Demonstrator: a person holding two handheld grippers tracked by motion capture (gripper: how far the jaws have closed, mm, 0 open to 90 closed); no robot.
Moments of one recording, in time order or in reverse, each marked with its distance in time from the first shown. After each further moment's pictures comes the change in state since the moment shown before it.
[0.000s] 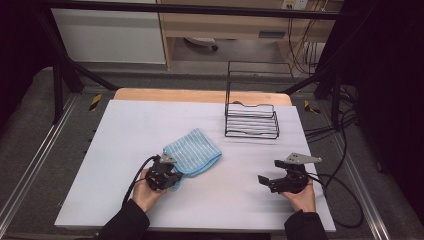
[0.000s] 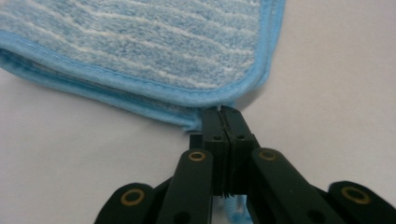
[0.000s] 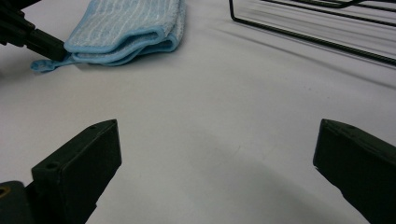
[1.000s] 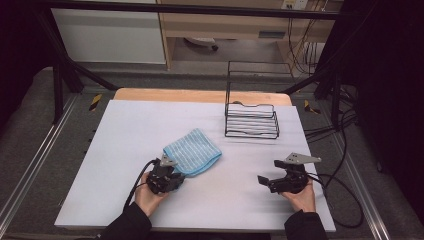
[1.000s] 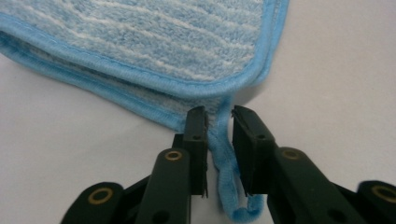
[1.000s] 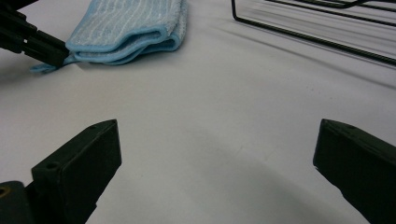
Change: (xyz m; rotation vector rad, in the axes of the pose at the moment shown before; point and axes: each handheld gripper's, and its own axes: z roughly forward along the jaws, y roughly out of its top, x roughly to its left) left arm -0.008 -0.007 0.003 -0.026 0.051 -0.047; right arm 0.001 0.000 0.000 0.000 0.003 -0.003
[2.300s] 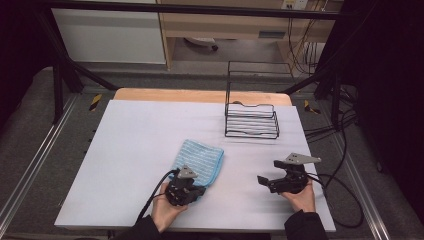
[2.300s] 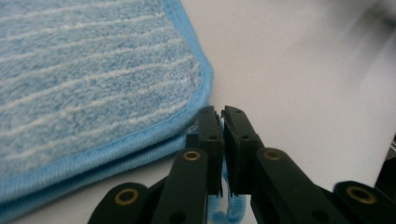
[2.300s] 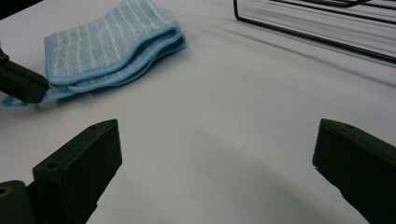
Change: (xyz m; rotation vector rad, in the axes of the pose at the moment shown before) left arm -0.068 0.005 0.006 -0.027 -0.203 0.058; right arm 0.001 0.000 0.000 0.000 0.009 0.005
